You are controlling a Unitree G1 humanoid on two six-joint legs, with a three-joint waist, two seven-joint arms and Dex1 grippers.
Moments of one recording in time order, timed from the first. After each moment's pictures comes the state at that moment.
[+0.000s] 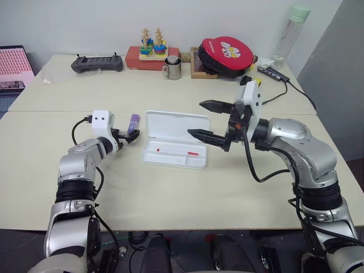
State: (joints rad) left arm -0.64 0.52 0.20 0.48 -0.26 0.60 -0.48; right arm -0.67 -0.45 0.11 -0.30 0.53 0.64 0.79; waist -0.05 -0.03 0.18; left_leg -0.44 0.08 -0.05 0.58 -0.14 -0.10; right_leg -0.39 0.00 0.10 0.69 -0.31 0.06
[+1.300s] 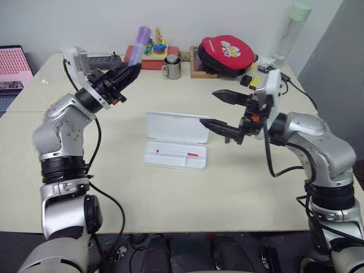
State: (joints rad) left arm -0.79 0.58 0.28 0.28 -0.57 0.44 -1.00; right arm -0.65 -0.51 -0.01 -0.34 0.61 0.66 0.80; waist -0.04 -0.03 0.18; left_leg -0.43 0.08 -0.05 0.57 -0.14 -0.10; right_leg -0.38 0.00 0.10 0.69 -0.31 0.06
